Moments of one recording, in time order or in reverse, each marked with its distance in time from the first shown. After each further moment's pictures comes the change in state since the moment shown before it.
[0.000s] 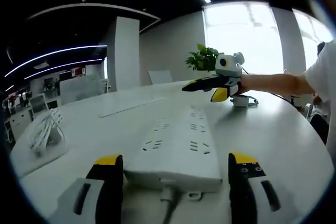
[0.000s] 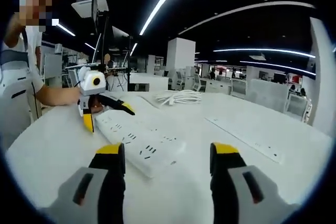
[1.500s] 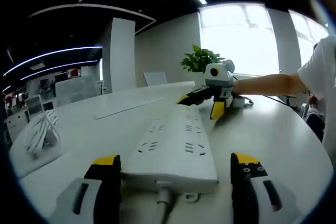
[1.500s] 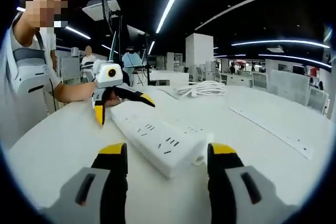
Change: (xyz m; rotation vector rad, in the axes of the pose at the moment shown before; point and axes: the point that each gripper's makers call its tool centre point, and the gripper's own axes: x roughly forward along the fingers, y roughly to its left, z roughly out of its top) left arm 0.001 -0.006 0.002 0.005 -0.013 -0.042; right arm 0.024 0.040 -0.021 0.005 0.048 0.192
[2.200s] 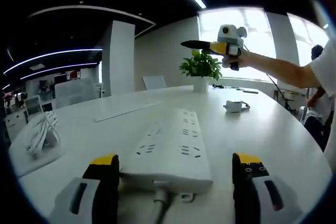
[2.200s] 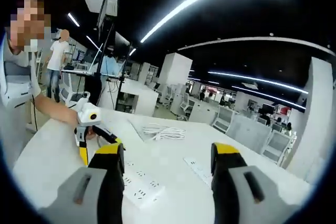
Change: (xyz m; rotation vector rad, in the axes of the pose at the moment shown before) left arm -0.007 -0.004 0.005 -0.011 -0.037 -0.015; right arm -0.079 -0.012 0.168 -0.246 -0.087 -0.322
